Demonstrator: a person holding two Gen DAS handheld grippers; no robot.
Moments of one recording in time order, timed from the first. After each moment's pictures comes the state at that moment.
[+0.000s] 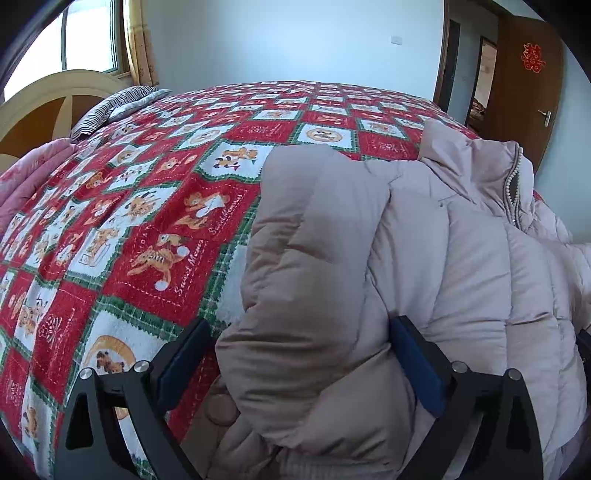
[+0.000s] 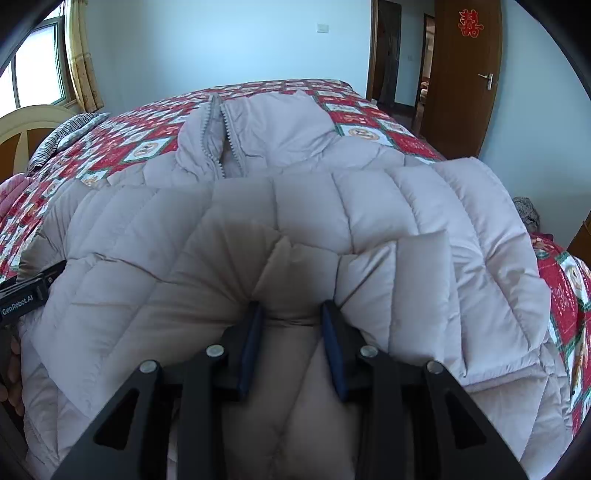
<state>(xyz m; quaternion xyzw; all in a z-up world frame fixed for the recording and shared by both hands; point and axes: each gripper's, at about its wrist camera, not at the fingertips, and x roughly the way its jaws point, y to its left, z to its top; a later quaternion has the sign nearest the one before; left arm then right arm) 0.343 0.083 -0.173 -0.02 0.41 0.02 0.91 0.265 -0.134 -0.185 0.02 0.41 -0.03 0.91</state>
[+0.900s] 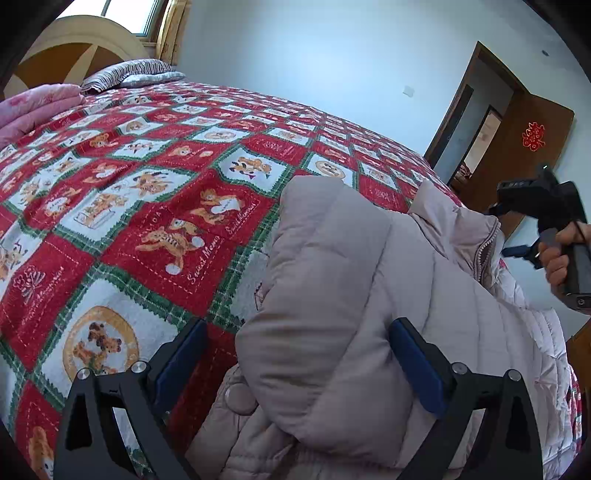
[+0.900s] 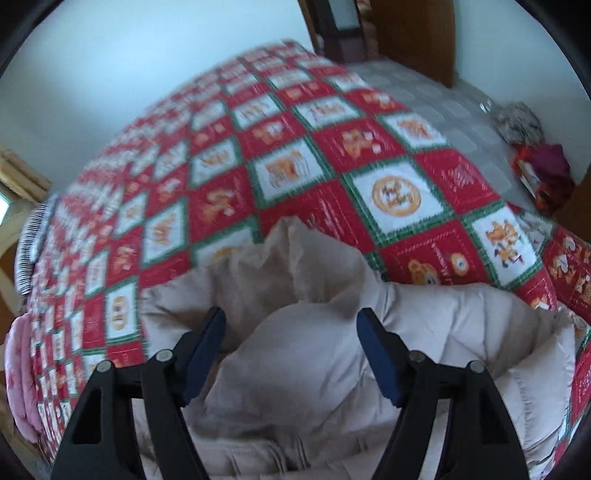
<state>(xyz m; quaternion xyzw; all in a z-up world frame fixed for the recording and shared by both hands) 0.328 0.123 -0.168 -0.16 0.36 -0.03 0.92 0.513 -0.168 -0.133 0.22 0.52 -0.08 0.82</state>
